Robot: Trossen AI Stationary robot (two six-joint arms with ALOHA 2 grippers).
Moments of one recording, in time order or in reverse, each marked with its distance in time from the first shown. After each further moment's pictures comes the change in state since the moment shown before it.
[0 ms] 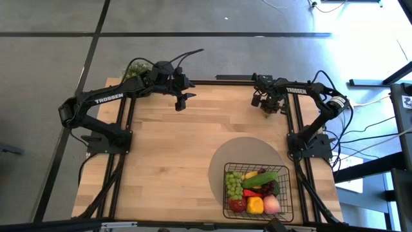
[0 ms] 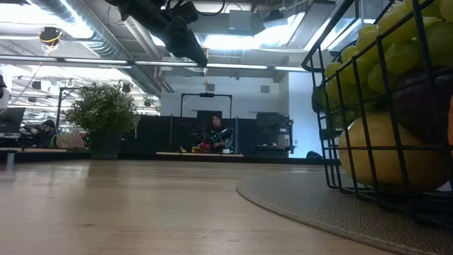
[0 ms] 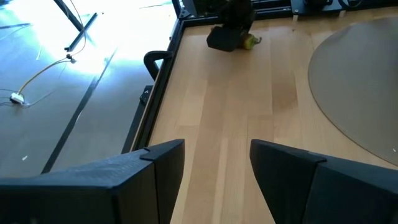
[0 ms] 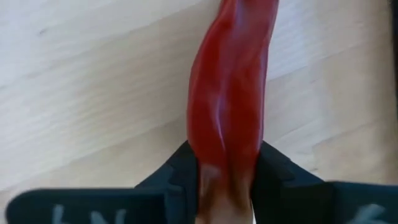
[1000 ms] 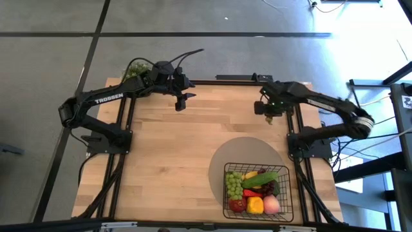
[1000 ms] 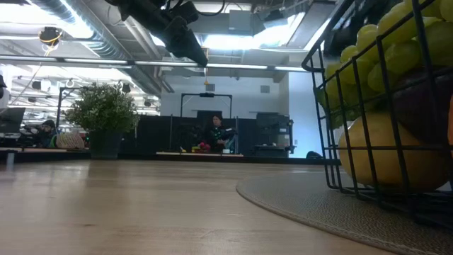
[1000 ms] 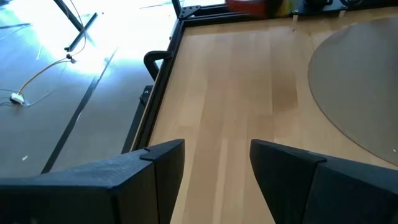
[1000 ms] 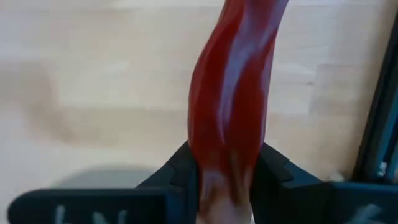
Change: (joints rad) left arm 0.000 0.000 0.000 0.000 0.000 0.000; right arm 0.215 -0.402 0.034 -0.253 -0.105 -0.172
